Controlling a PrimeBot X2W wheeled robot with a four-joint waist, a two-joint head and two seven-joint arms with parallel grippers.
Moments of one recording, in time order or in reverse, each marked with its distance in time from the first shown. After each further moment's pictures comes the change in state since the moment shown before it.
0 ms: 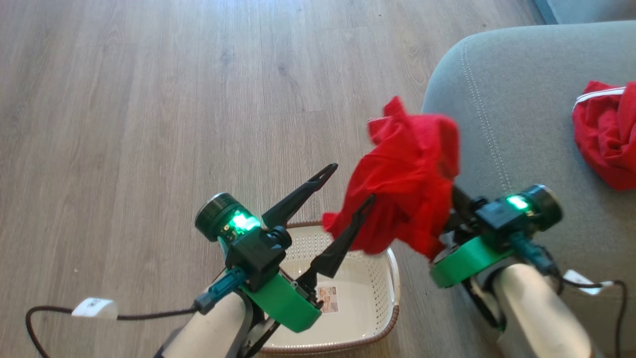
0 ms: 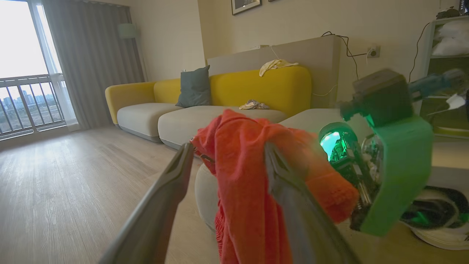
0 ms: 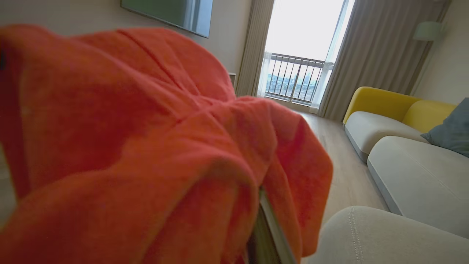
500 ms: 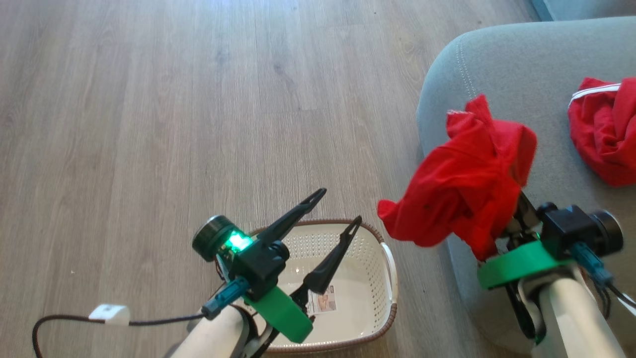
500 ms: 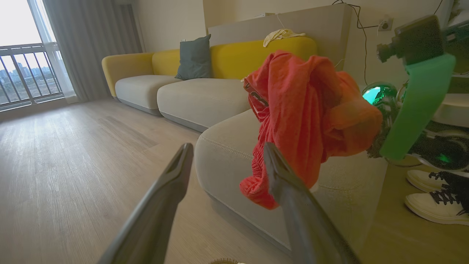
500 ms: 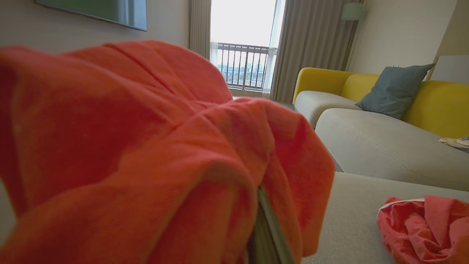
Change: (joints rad) left arm 0.045 0.011 0.005 0.075 0.024 0.000 0.000; right arm 0.099 0.033 -0.239 -0.044 -0.009 0.000 0.000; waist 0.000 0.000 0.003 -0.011
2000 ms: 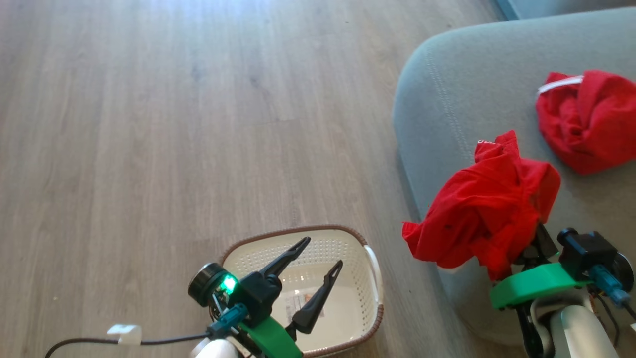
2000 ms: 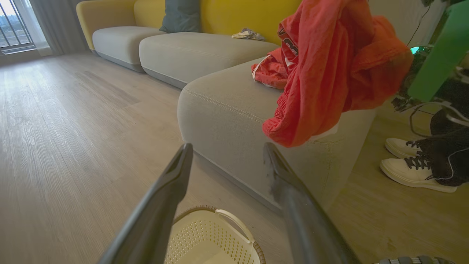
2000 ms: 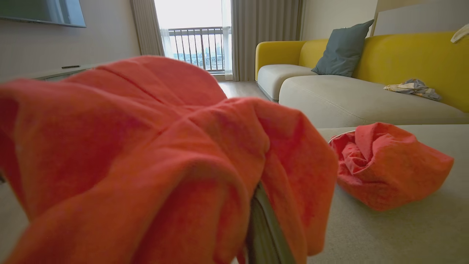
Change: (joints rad) left arm 0.101 0.007 0.003 0.139 -0.009 0.000 0.000; right arm 0.097 0.060 -0.126 0.044 0.055 0.000 0.000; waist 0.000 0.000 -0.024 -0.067
